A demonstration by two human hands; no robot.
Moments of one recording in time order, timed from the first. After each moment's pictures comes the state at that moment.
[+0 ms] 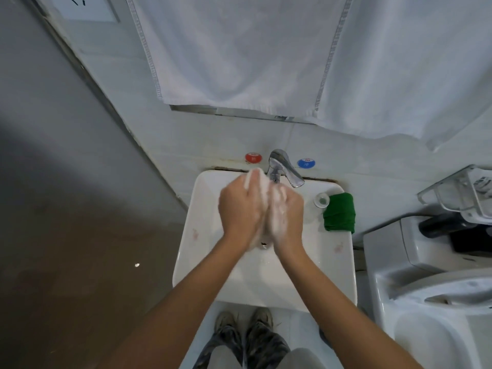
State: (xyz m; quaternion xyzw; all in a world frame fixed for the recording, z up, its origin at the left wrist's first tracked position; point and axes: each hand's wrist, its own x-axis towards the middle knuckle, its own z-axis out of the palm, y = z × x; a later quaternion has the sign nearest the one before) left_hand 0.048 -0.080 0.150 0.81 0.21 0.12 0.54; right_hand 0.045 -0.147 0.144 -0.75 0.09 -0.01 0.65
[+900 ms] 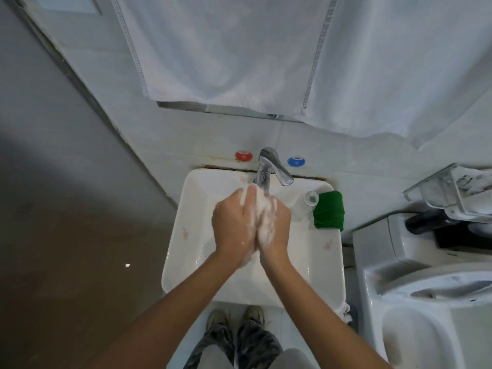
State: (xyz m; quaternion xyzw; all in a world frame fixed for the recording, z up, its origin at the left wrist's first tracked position) left_hand 0.027 -0.089 0.131 0.83 0.18 0.14 0.51; right_hand 0.037 -0.149 0.116 -0.76 0.16 0.02 0.62
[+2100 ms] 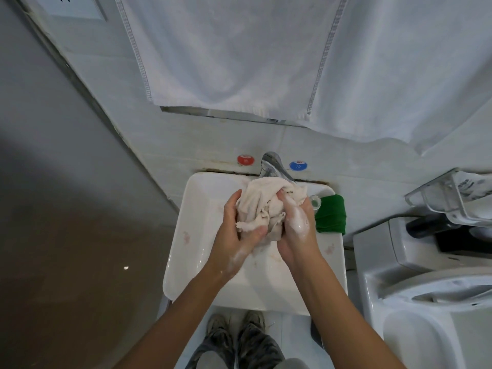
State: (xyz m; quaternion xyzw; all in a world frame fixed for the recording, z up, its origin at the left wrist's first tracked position) left_hand -0.001 -0.063 0.120 0.70 0.06 -0.04 0.71; right_hand 0.049 -0.175 0.143 -0.49 0.18 0.08 0.85
